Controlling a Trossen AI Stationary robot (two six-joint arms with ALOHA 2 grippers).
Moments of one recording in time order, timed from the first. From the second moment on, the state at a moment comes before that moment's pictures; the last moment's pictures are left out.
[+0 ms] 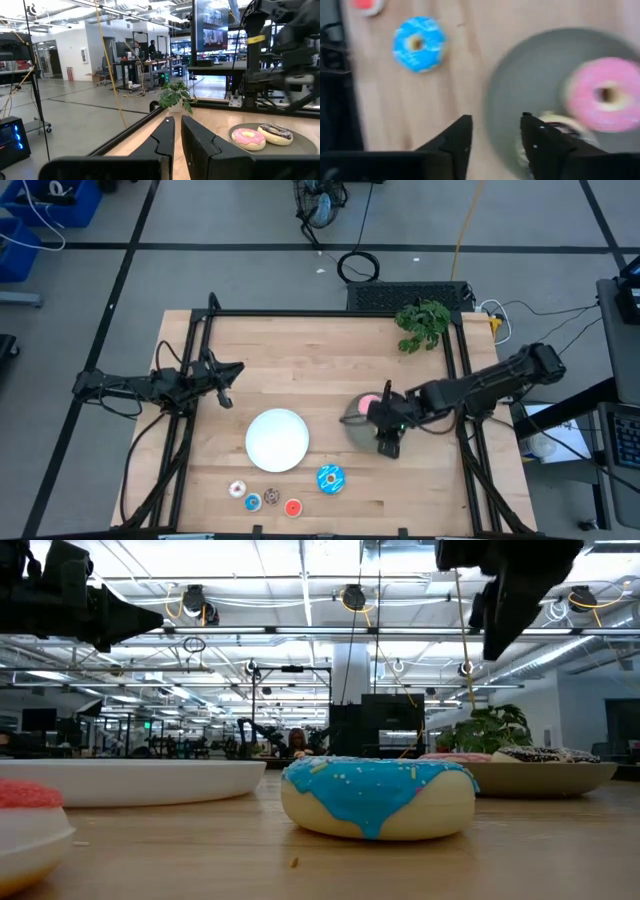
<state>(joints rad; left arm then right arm) -0.11 0.09 0.01 0.25 -0.53 0.13 0.32 1.41 1.06 -0.74 -0.02 0.60</state>
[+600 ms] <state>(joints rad) -0.11 0.09 0.01 0.26 -0.53 0.12 0.43 1.85 1.42 -0.78 -0.08 0.38</state>
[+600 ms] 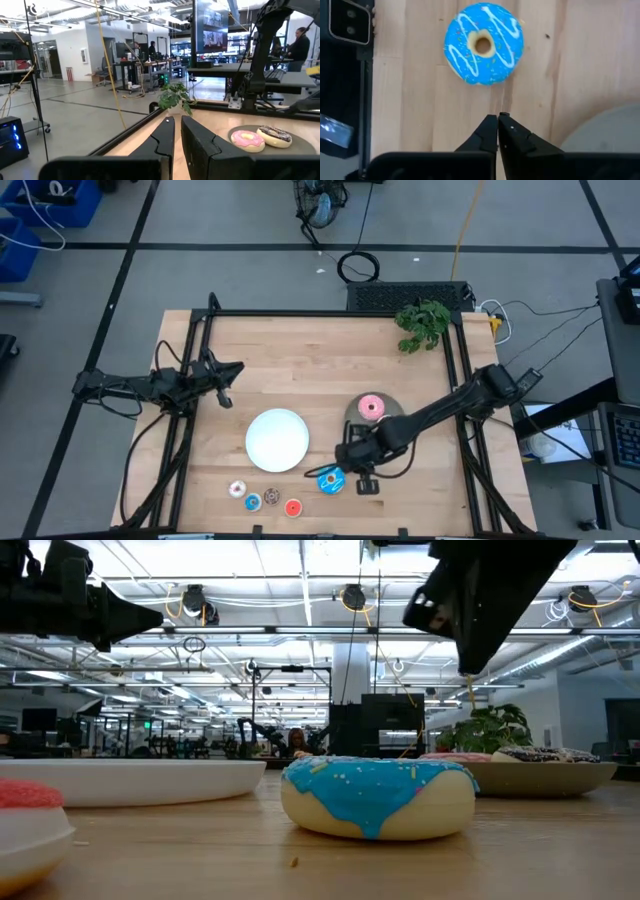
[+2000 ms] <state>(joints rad) -0.11 0.09 0.01 0.25 -0.53 0.13 0.39 1.85 1.42 -0.52 -0.06 0.43</state>
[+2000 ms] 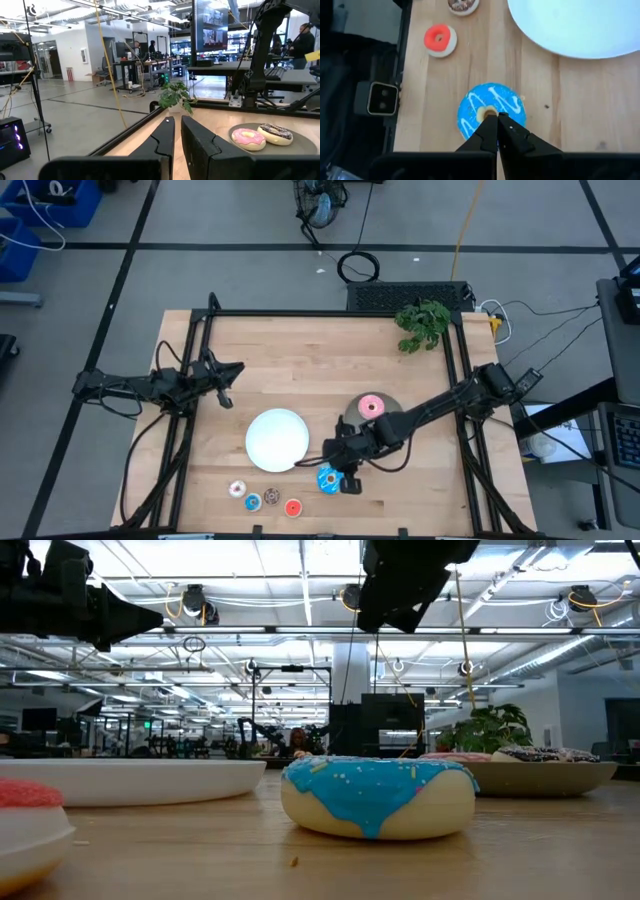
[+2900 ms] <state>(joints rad) -0.11 0.09 0.01 0.24 -0.53 0.13 0.40 2.05 1.71 -0.73 -0.05 0.27</state>
